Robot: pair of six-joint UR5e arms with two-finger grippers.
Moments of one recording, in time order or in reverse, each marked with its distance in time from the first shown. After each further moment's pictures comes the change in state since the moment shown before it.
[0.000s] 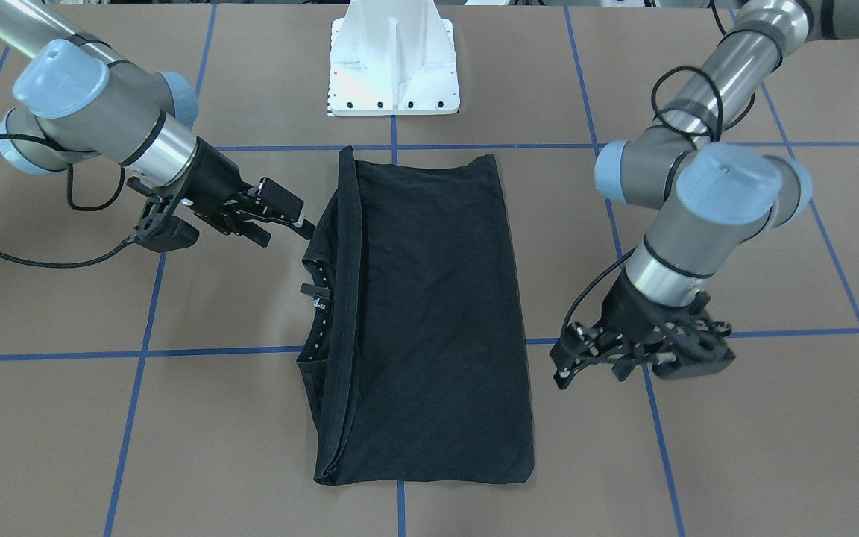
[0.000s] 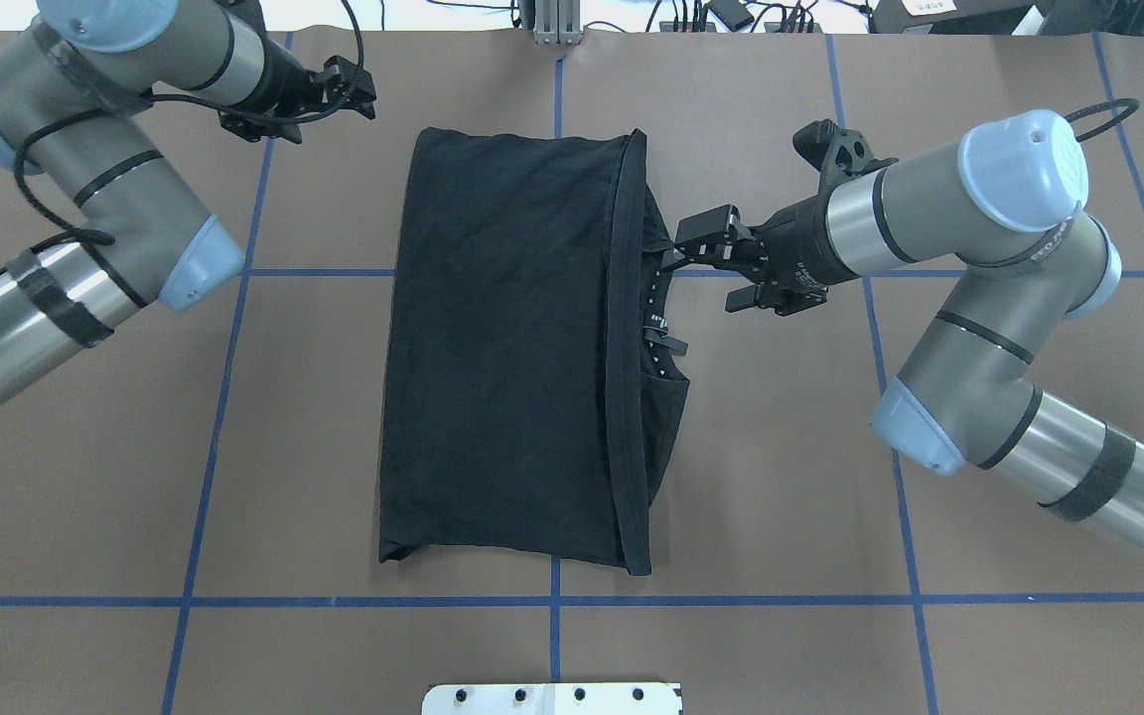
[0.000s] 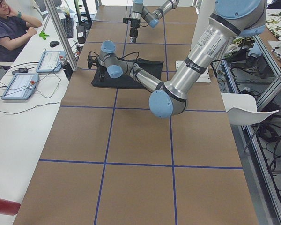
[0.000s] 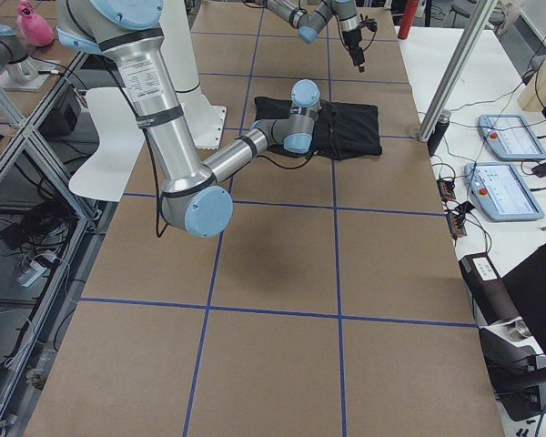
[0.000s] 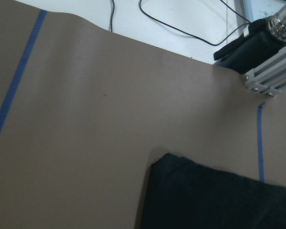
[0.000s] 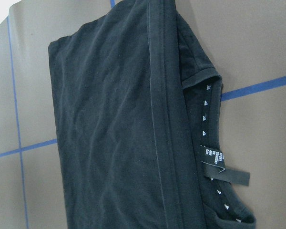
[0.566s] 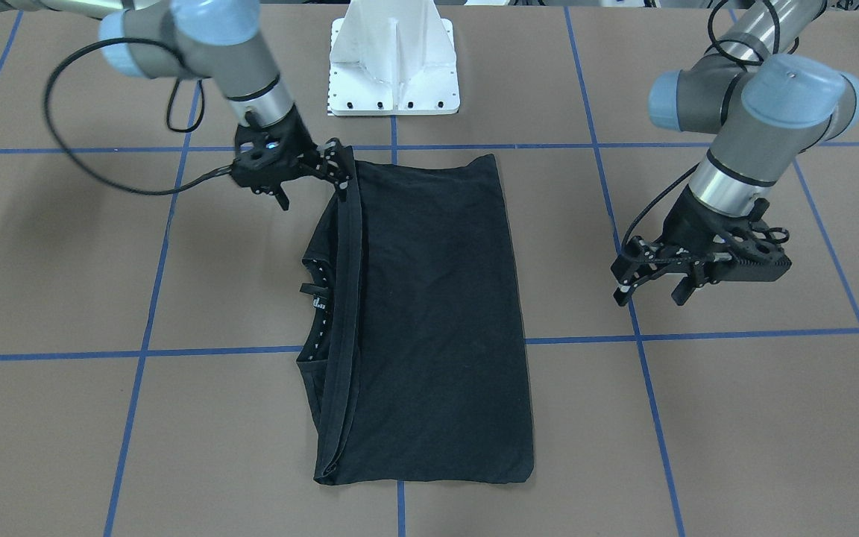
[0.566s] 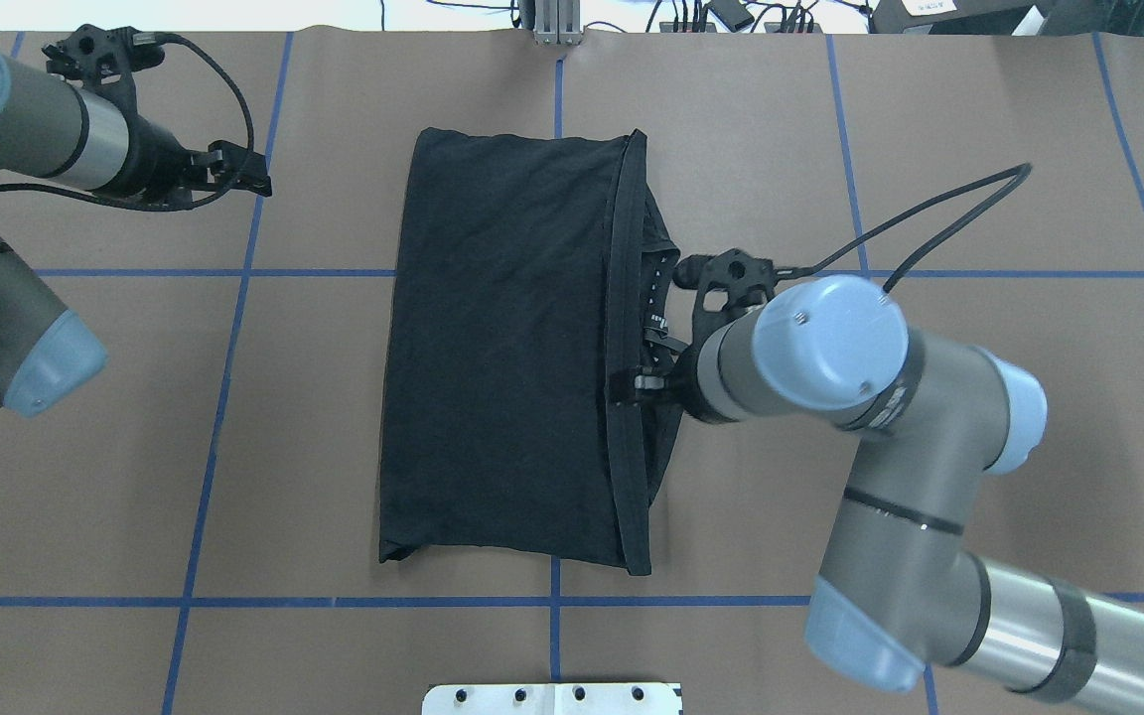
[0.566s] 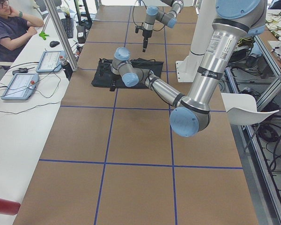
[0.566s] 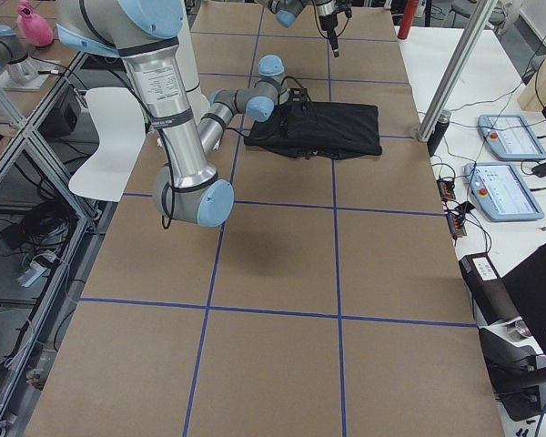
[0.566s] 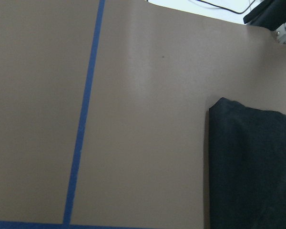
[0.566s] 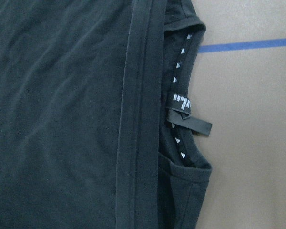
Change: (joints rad) left arm 0.001 0.261 -0.275 0.062 -0.001 0.126; right arm -0.314 0.062 0.221 -0.670 -0.414 -0.297
